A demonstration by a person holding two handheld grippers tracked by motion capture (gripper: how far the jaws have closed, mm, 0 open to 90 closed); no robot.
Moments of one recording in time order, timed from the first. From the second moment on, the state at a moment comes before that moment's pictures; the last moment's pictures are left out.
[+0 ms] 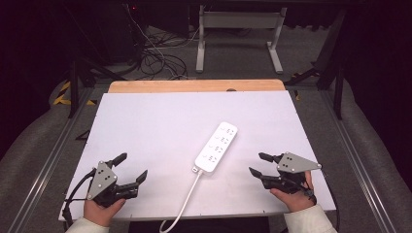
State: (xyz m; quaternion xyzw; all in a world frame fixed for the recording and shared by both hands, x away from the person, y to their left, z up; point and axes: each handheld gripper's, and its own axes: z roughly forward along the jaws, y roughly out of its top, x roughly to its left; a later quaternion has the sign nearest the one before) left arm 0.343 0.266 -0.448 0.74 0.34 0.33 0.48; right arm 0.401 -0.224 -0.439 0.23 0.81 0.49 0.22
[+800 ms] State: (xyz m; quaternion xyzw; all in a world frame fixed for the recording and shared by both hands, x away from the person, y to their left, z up) left arm 0.340 0.264 -0.447 0.74 0.34 0.34 0.48; right arm 0.402 -0.219 -0.435 0.22 0.82 0.49 0.20
